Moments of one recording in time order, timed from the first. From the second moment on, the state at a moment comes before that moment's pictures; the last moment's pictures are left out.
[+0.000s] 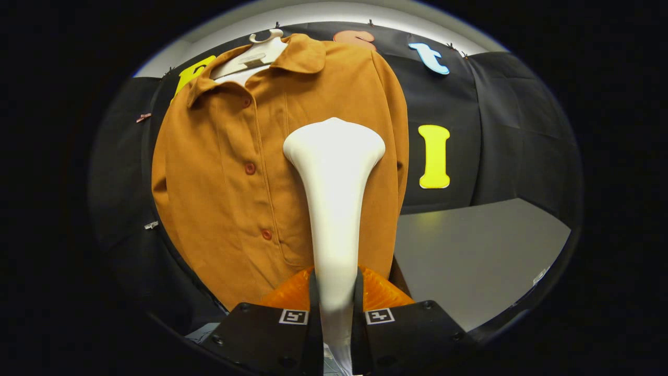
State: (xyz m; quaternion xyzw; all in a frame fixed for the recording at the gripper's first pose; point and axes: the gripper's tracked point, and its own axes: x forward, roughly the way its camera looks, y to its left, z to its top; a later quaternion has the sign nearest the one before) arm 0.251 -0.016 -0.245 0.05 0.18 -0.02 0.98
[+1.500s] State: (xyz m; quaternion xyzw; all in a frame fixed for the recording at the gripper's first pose) arm 0.134 0.030 -0.454 0.05 0.32 -0.03 0.95
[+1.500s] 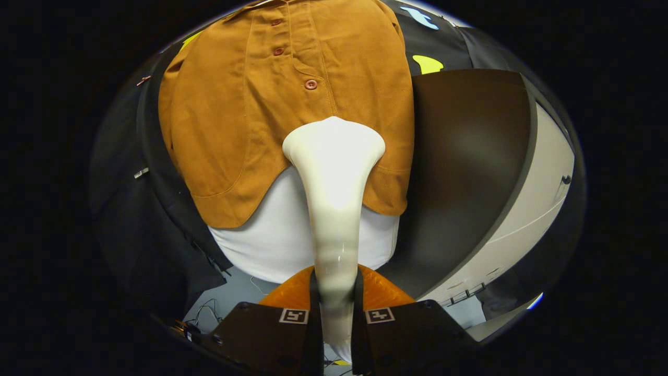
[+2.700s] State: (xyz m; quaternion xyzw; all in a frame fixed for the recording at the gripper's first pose) arm 0.156 0.127 -0.177 0.01 0.14 0.01 0.99
